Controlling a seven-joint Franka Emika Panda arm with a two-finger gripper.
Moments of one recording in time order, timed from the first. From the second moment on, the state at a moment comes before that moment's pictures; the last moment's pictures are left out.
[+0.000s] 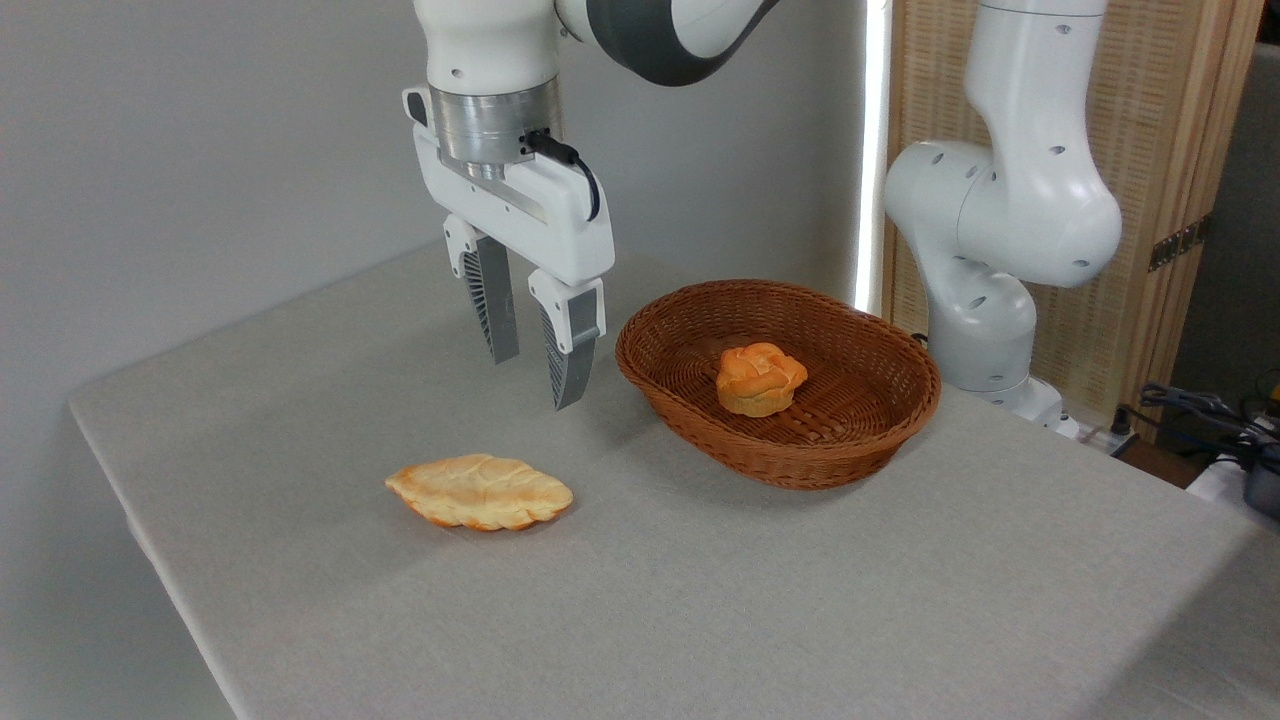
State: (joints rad) arm -0.09 -0.19 -0.05 -2.00 -0.10 1.87 0.66
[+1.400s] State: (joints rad) arm -0.11 -0.10 -0.07 -2.05 -0.10 2.04 0.83
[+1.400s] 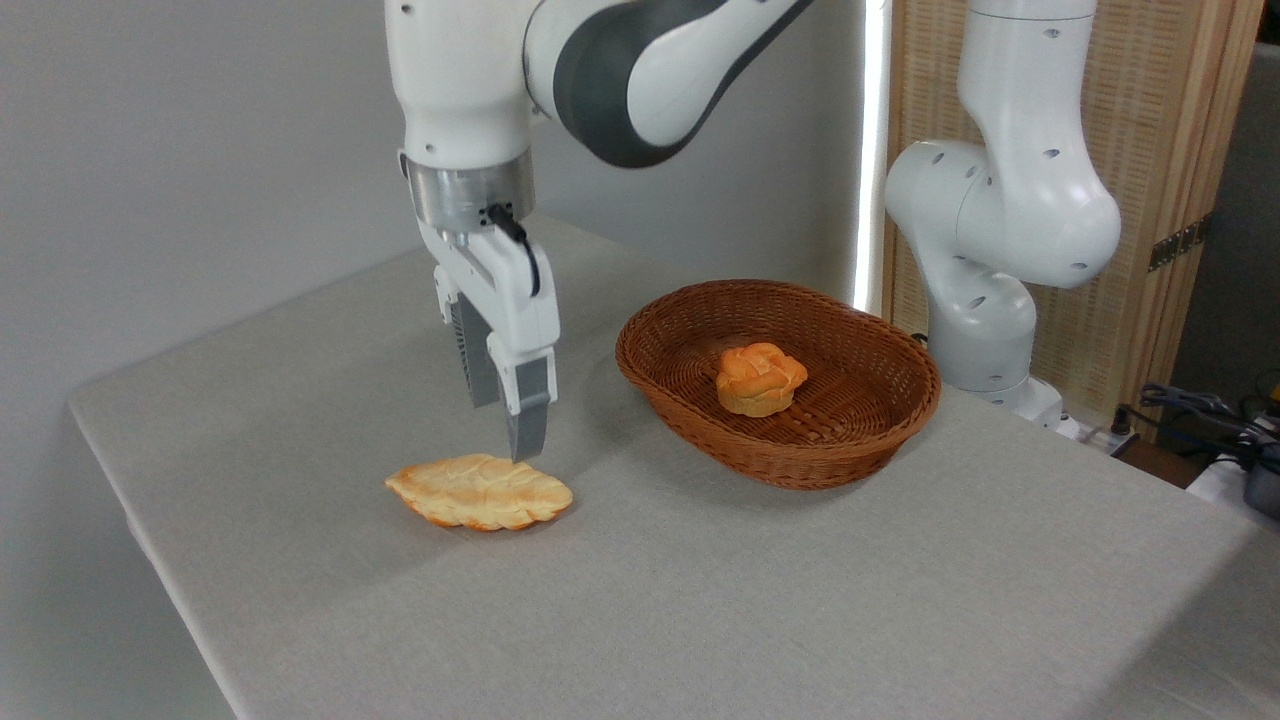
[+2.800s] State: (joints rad) arm -0.16 0.06 -0.07 -2.06 -0.01 2.13 1.26
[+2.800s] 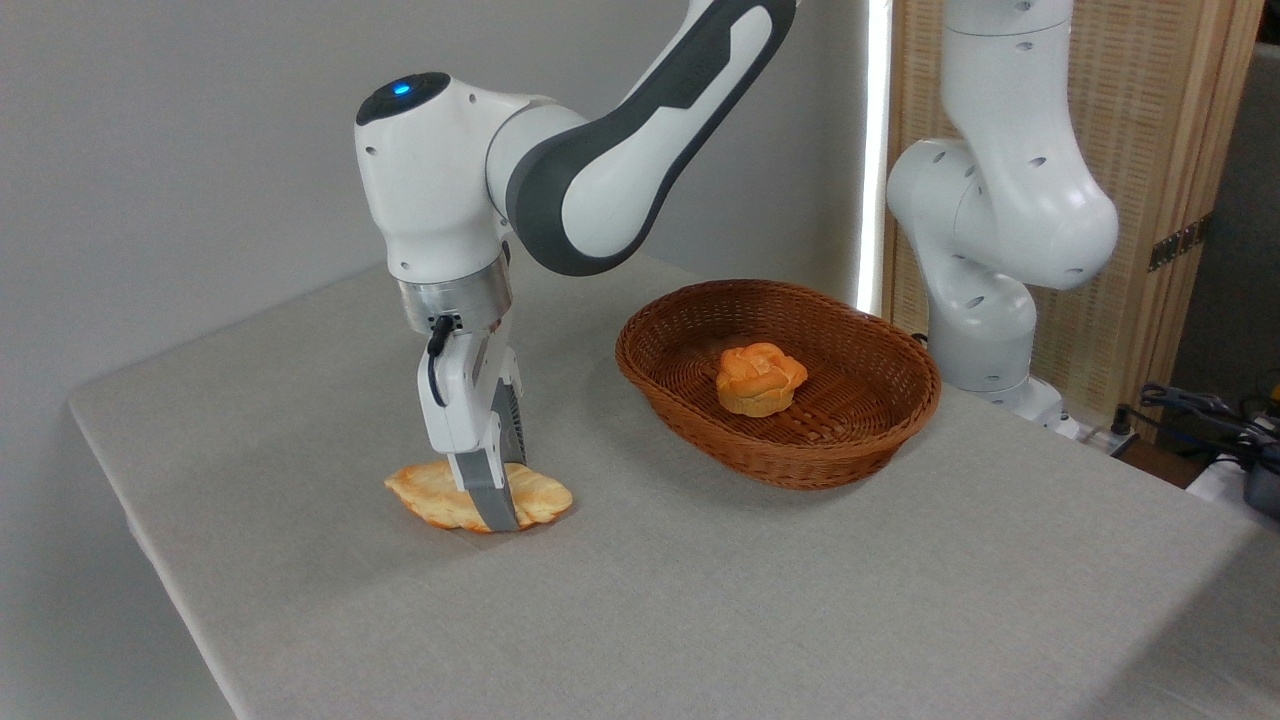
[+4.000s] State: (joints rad) arm -0.16 -0.31 -0.07 -2.05 -0.12 1.36 0.88
